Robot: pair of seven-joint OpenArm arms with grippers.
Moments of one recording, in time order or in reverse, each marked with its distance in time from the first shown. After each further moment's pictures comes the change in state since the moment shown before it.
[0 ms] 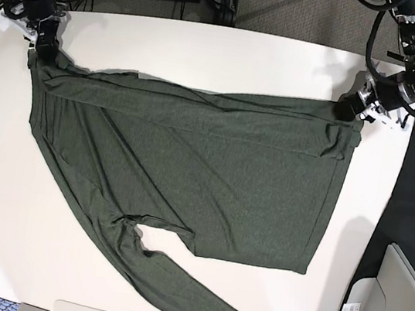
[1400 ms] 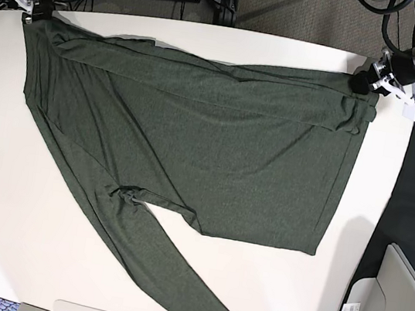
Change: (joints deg) left arm 11.3 -3.8 -0.1 7.5 -1.4 -0.5 -0.8; right arm -9.6 0.3 1.9 6.9 -0.2 -0.6 0.2
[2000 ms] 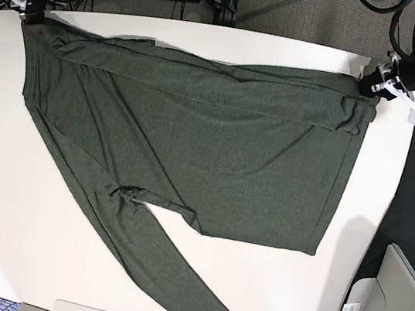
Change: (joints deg) left arm 0.7 -2.4 0.2 4.9 3.3 1.2 1.2; right arm -2.5 2.0 0.0 0.2 3.1 0.0 0.1
